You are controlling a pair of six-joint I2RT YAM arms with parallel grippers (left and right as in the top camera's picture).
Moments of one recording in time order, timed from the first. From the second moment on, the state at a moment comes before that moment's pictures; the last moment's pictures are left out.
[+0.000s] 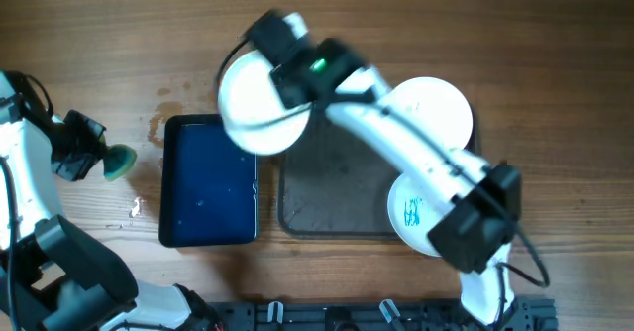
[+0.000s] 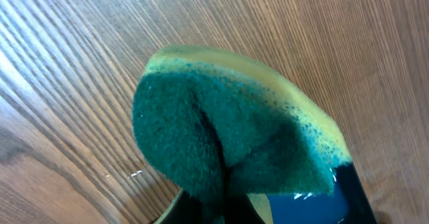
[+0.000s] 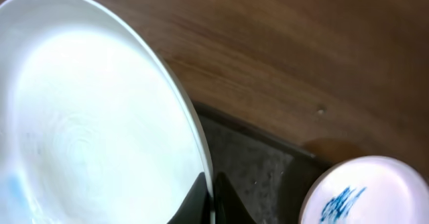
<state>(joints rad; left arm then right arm) 0.57 1.67 1.33 -1.03 0.13 -0.47 0.73 2.07 2.06 -1.10 0.27 0.27</state>
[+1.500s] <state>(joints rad) -0.16 1.67 1.33 -1.00 0.05 -0.47 -0.56 1.79 1.61 -1.08 -0.21 0.26</state>
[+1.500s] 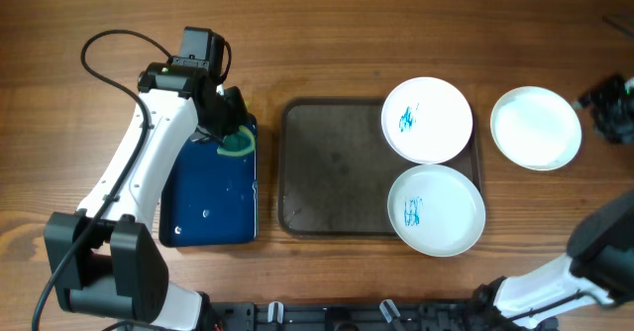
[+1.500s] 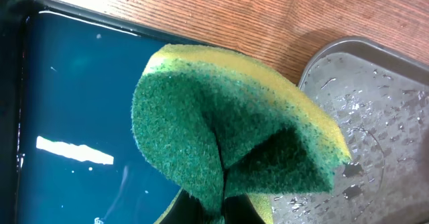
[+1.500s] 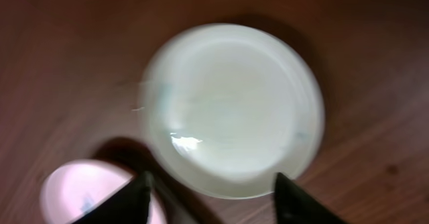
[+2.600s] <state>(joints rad) -0.16 1.67 1.33 -0.99 0.05 -0.46 -0.20 2.03 1.41 -0.89 -0.33 0.10</state>
